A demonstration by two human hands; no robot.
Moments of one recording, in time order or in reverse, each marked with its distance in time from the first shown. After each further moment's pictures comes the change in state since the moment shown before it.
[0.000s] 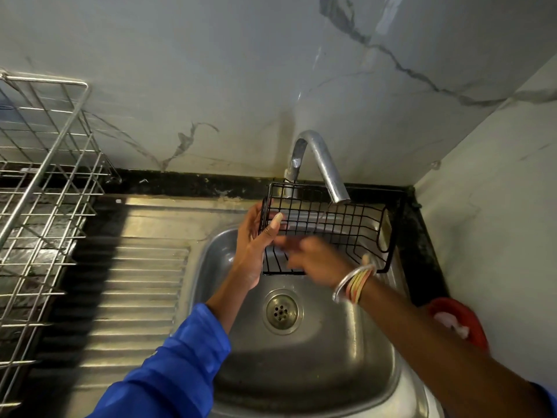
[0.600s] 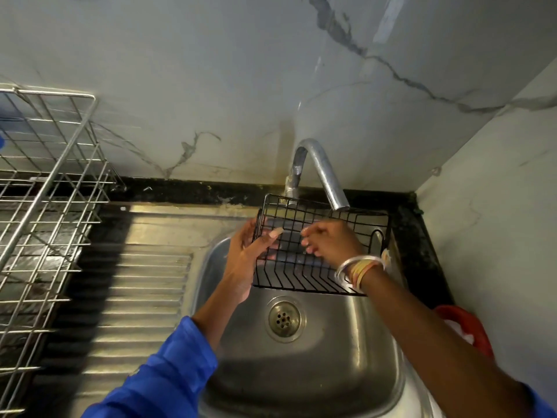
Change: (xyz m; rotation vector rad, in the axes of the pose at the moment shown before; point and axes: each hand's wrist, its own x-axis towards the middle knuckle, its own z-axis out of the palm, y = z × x) left_hand -0.010 0.006 -0.015 0.019 0.025 -0.120; right_hand 0.024 0.014 -0.029 0.247 0.323 0.188
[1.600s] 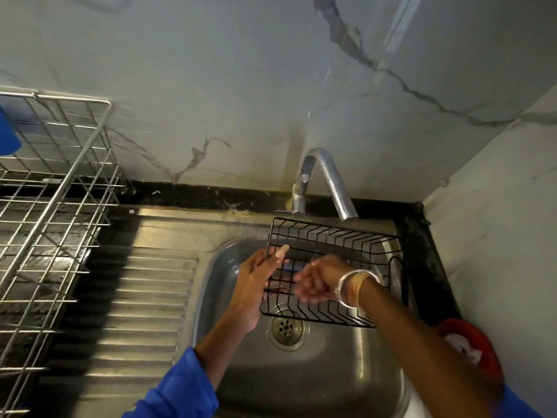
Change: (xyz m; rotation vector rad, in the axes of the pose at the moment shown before) left_hand -0.028 -0.002 0.009 -0.014 0.015 -0.235; right_hand 0.003 0.023 0.023 0.309 -0.244 0.471
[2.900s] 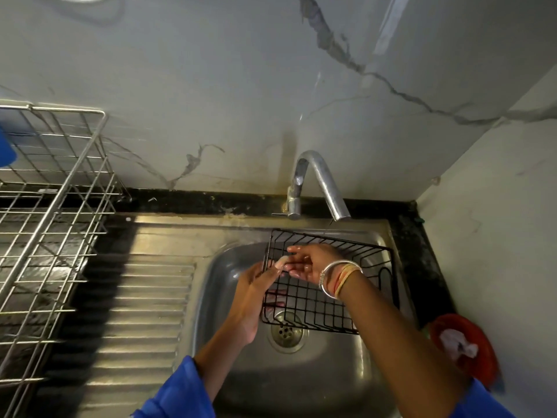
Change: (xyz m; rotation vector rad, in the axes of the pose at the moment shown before) left_hand -0.010 -0.013 -0.003 0.037 0.006 -0.063; right_hand 0.009 -0.017 0.013 0.353 0.002 -0.078
